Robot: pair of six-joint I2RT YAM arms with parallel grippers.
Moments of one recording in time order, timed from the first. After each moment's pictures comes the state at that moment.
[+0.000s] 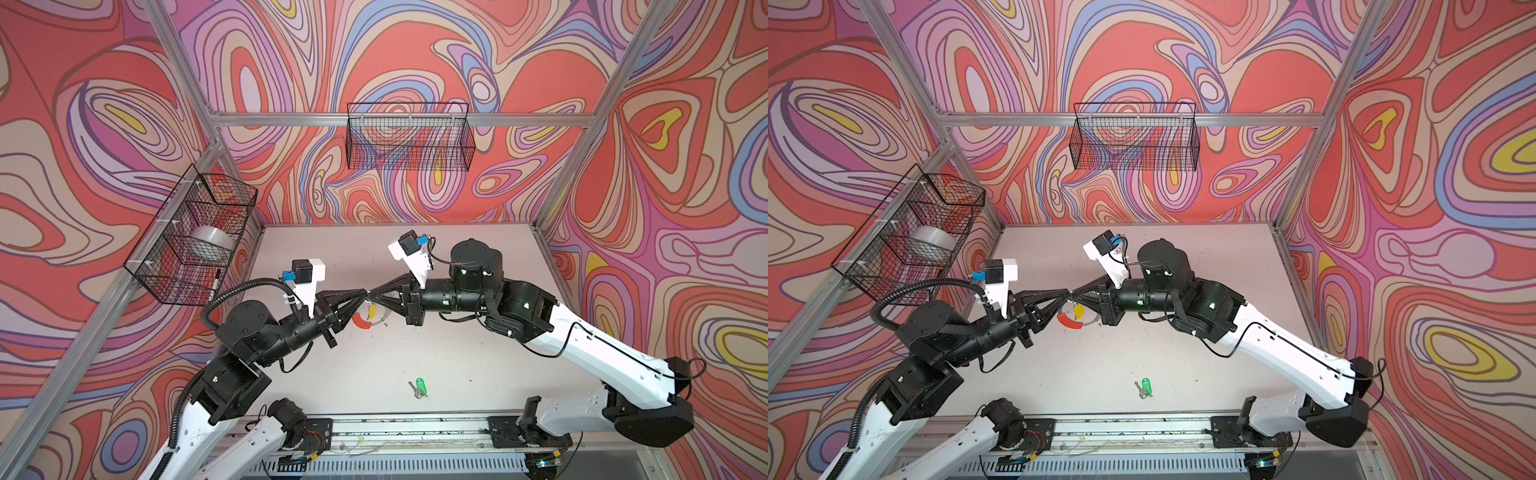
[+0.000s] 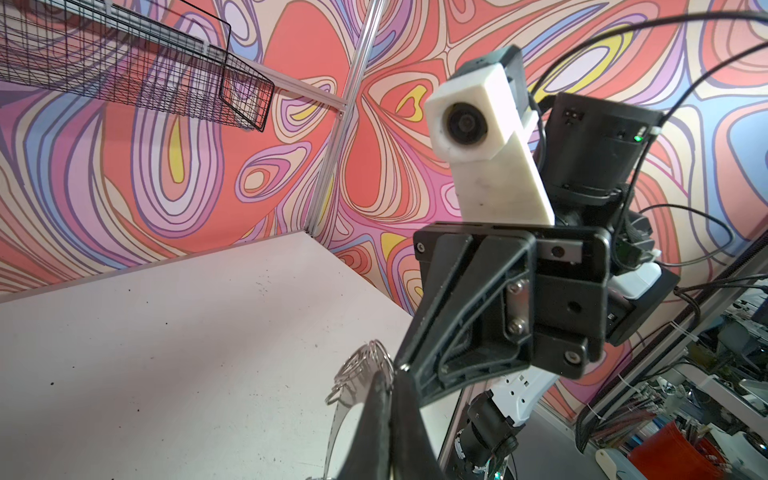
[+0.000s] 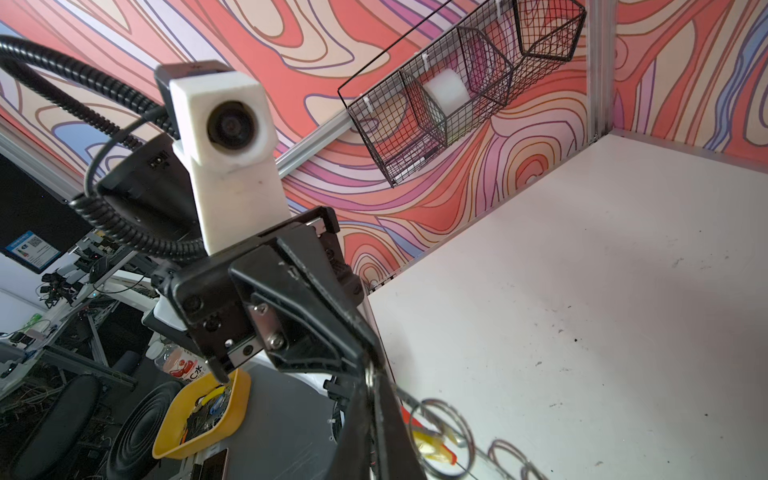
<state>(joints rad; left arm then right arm) -0.61 0.62 0.99 -0.33 0.39 -0.42 0.98 1.34 1.58 -0.49 -0.40 0.40</state>
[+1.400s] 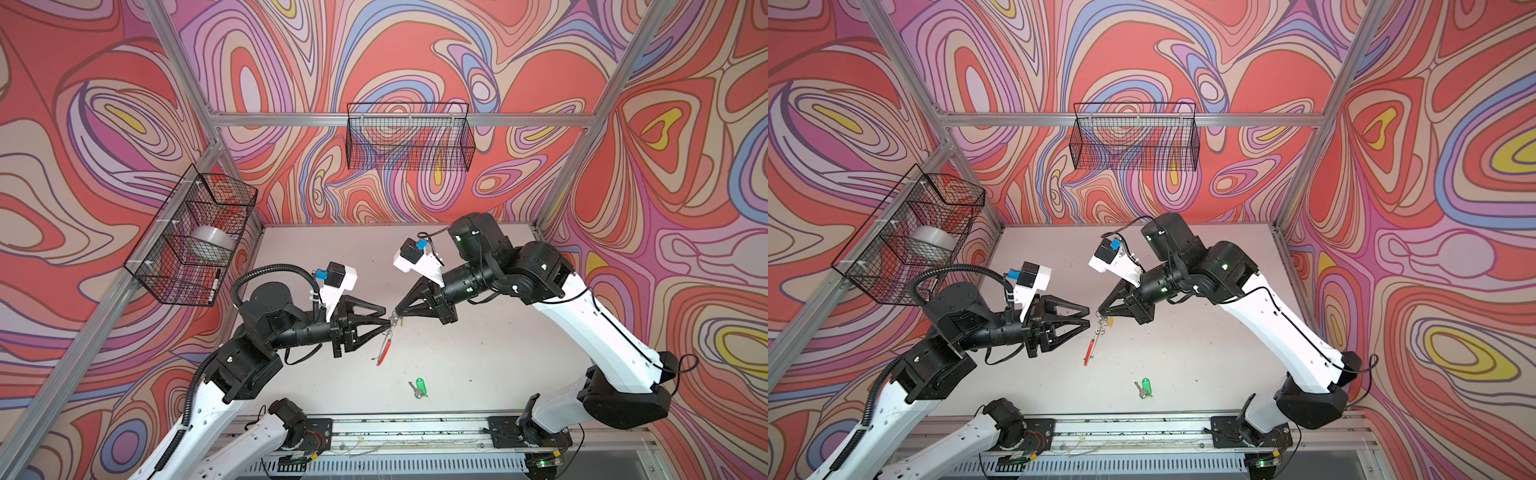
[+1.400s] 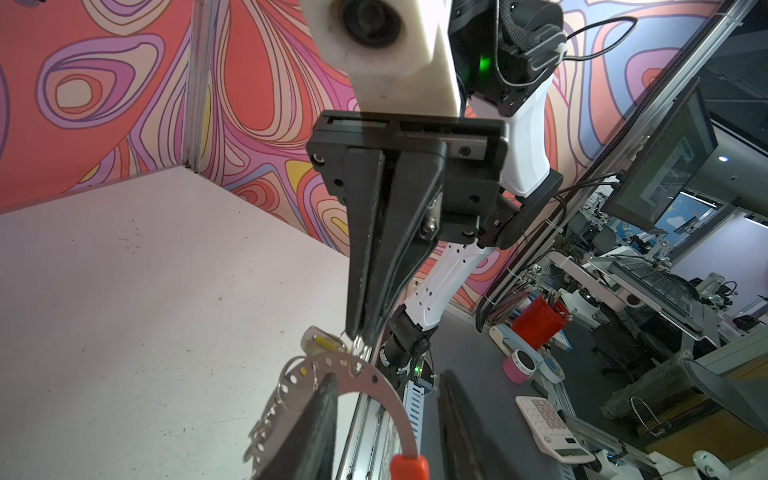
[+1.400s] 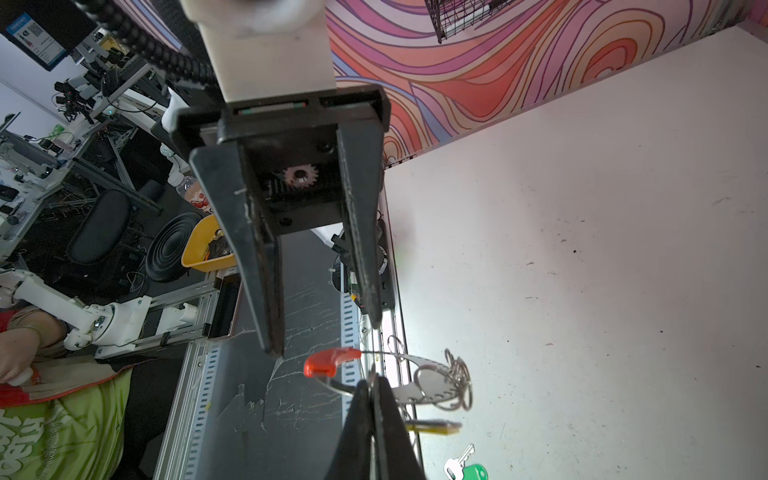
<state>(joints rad) -0.61 0.75 1.05 -0.38 0.78 -0.39 0.84 1.50 1.95 -1.16 -0.75 -0.08</state>
